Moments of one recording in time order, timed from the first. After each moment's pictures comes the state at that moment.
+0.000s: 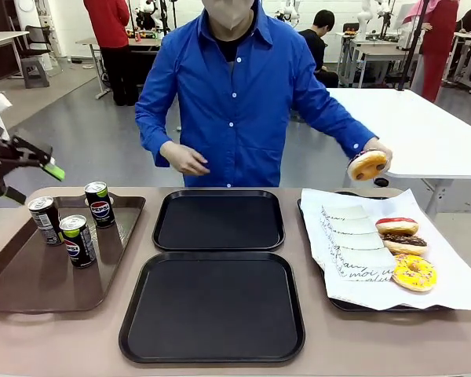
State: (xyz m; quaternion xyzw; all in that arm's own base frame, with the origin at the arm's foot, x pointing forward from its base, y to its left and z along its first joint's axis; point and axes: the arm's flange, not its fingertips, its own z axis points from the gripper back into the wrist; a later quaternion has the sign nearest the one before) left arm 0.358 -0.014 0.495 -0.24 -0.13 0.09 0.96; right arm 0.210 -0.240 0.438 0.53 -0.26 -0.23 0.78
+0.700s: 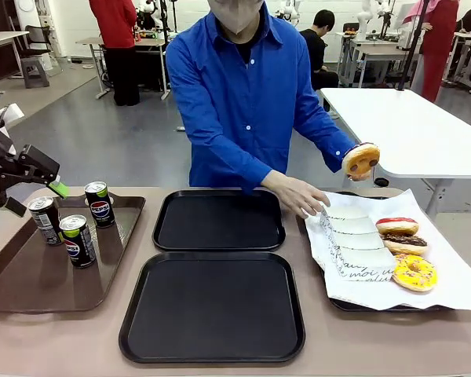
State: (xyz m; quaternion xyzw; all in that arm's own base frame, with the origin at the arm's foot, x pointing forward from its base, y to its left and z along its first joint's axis) left arm 0.345 -0.026 0.492 -0.21 -0.12 0.06 0.97; right arm 0.210 -0.240 0.438 0.53 -0.26 -0.23 0.78
